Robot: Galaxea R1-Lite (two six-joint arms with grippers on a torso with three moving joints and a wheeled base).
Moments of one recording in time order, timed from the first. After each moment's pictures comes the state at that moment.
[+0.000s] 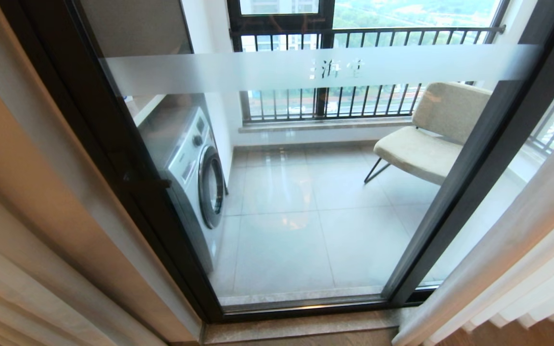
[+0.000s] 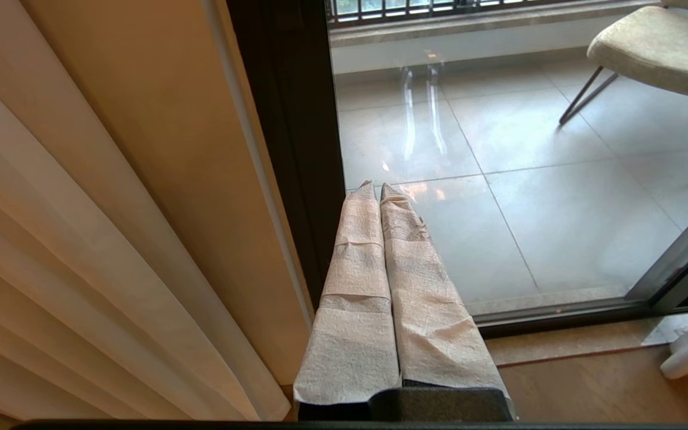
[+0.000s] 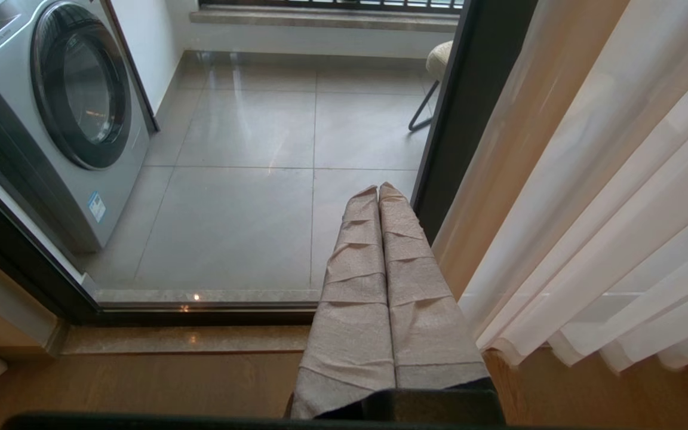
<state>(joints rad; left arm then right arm) 0.00 0.00 0.00 0.00 -0.03 0.06 0.00 0.00 0.00 0.00 0.01 -0.07</state>
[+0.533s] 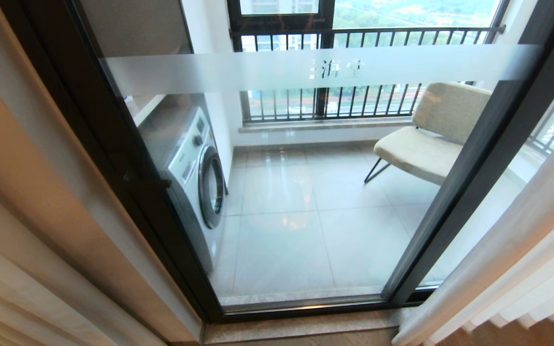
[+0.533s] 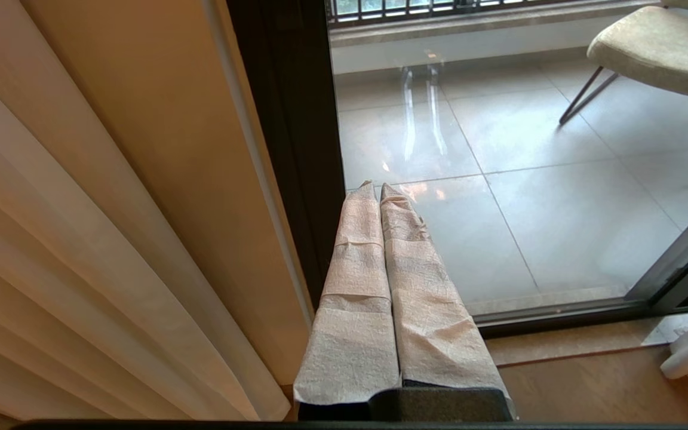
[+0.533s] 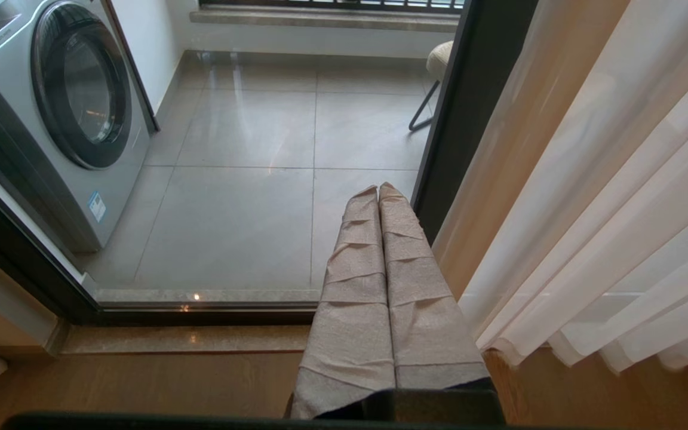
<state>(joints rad) 0.00 0.00 0.00 0.00 -0.03 0.06 0.00 0.00 0.00 0.00 0.01 -0.07</state>
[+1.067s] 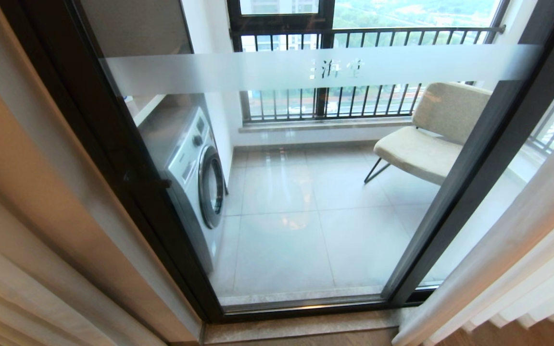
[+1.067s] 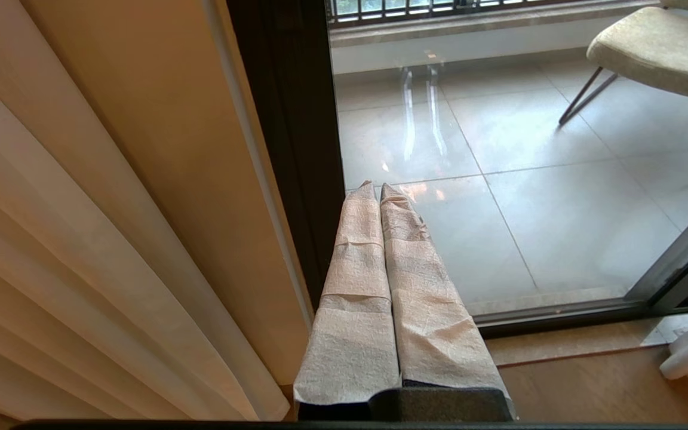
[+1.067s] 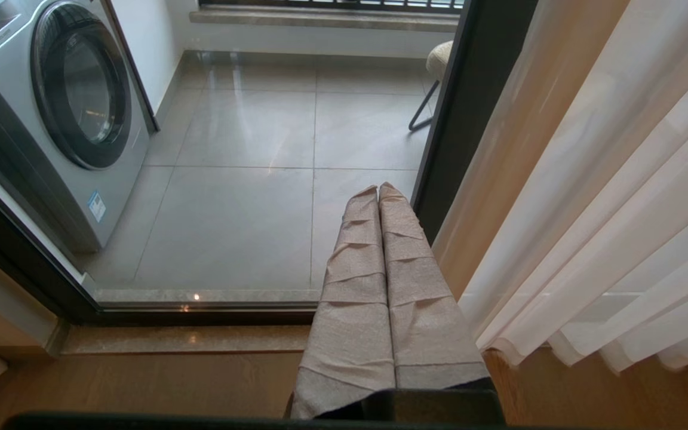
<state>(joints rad) 0.00 0.00 0.00 0.00 -0.03 0.06 0.00 0.00 0.00 0.00 0.01 -0.07</state>
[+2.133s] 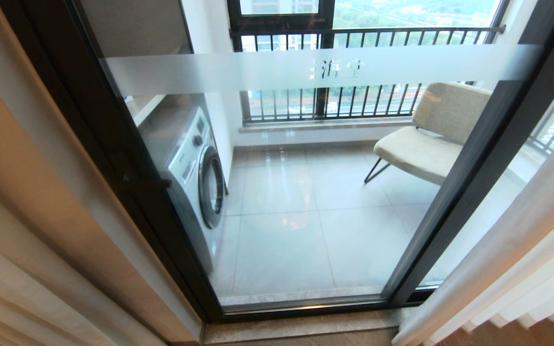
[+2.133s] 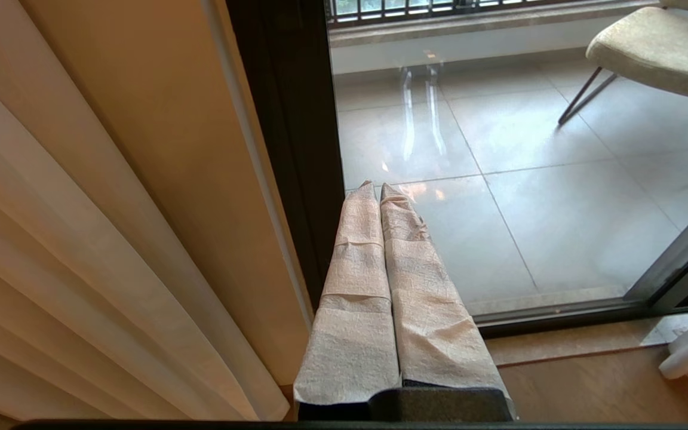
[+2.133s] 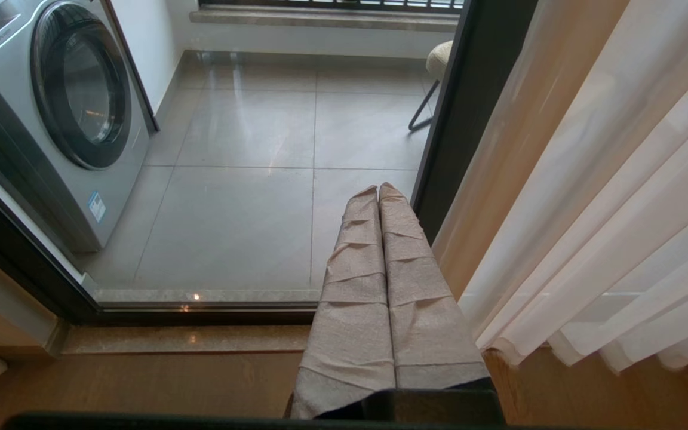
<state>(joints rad) 0.00 0.00 0.00 0.00 -0.03 0.05 0.00 0.00 0.00 0.00 0.01 -0.07</state>
